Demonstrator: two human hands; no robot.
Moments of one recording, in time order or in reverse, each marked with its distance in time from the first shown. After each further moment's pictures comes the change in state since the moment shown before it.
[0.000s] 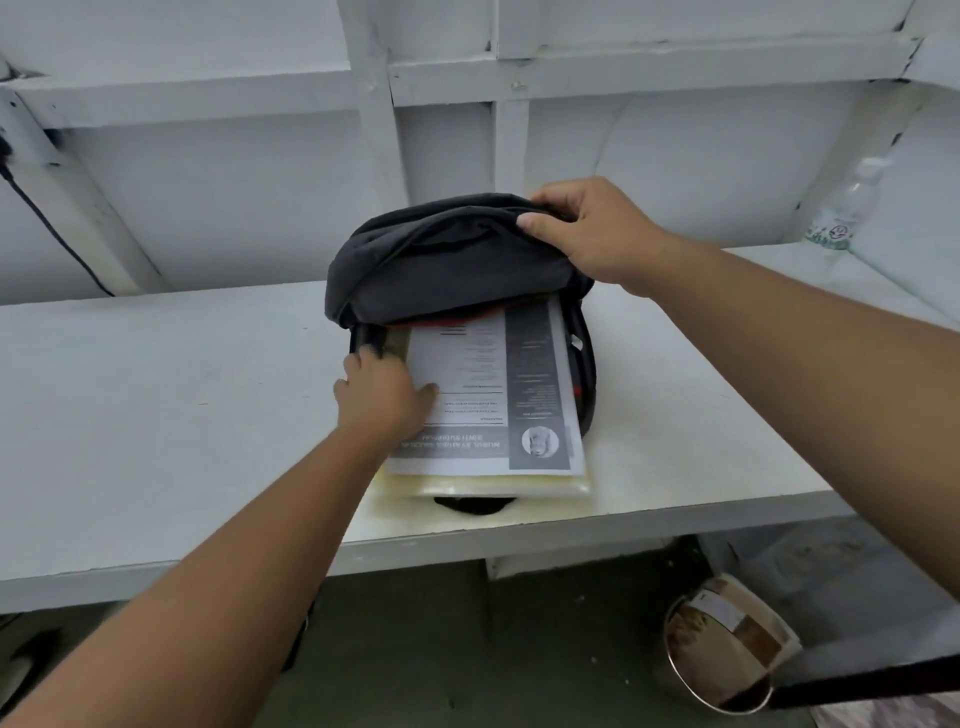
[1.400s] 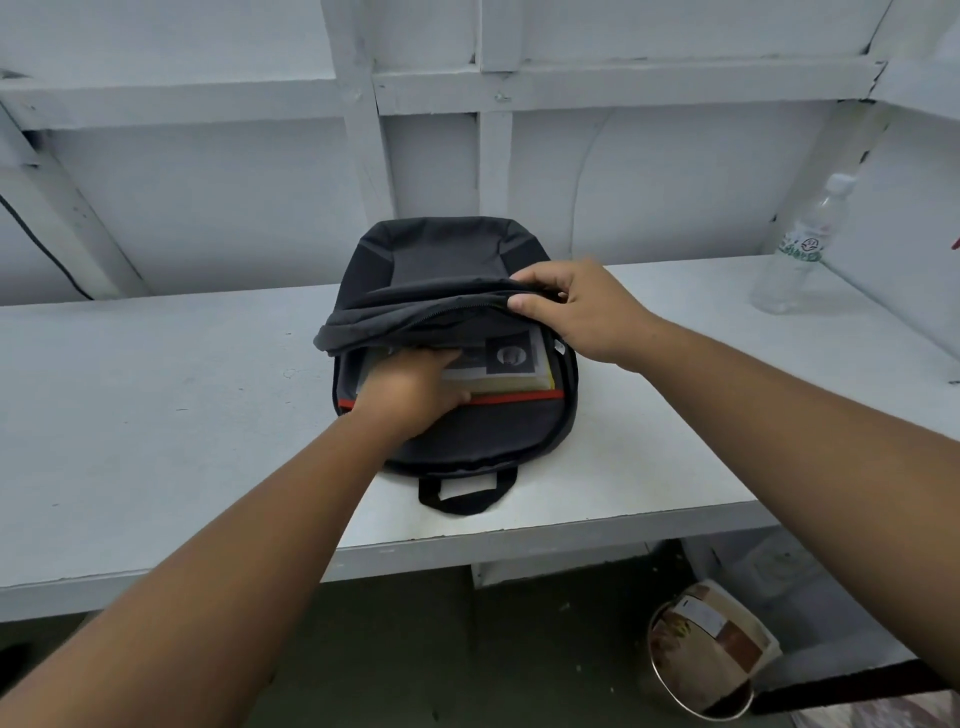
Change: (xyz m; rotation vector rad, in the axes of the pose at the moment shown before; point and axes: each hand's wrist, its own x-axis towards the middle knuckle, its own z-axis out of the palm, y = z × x) left_hand 0.004 0.031 -0.008 -0.034 -0.048 0.448; right_hand -0.046 0.032 0.017 0.036 -0.078 -0.030
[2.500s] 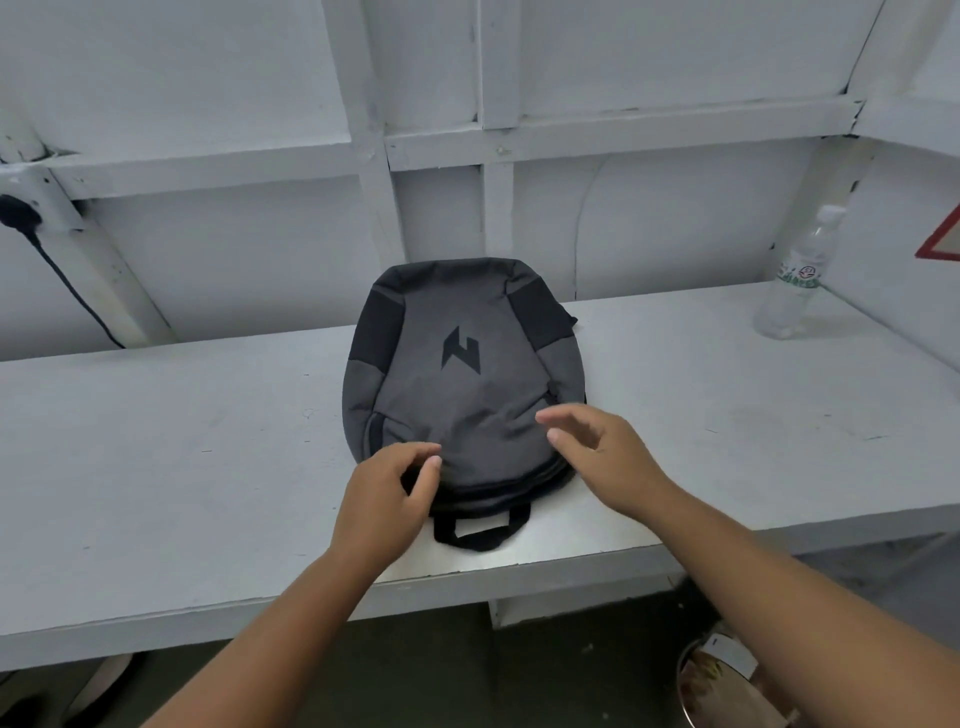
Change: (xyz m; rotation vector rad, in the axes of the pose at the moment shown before) left_hand -0.096 -0.008 0.018 -0.451 0.305 -0.107; right_hand -0.090 0.052 0.060 0.174 0.147 0.193
